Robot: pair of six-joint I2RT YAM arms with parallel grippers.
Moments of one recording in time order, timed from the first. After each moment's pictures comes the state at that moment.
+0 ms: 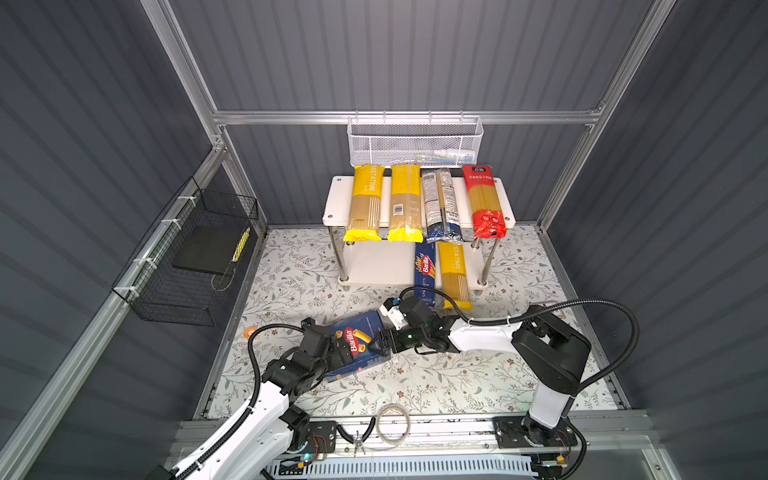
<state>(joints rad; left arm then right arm) -0.52 0.72 0.37 -0.60 -0.09 -0.81 0.93 1.81 0.92 0.12 -0.40 0.61</state>
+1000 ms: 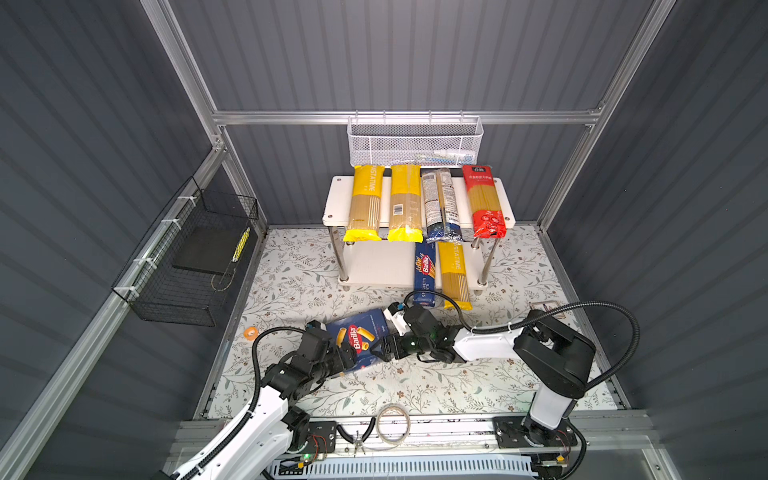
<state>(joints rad) -0.51 0.73 0.34 -0.54 0.04 -0.75 0.96 1.77 0.81 0.28 -0.32 0.65</state>
